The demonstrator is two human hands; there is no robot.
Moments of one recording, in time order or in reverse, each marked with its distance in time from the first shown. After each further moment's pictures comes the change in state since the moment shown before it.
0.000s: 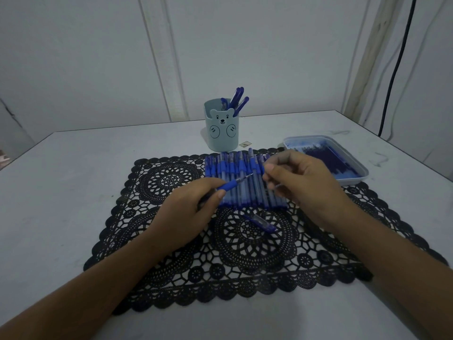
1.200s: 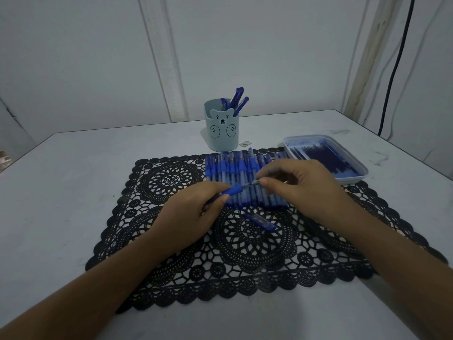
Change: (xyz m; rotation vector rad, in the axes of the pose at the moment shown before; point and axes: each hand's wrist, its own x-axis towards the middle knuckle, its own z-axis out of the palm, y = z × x) left_hand -0.001 0.003 0.000 0.059 -0.053 0.037; right_hand -0.007 -0.006 -0.003 -0.542 -0.048 -0.235
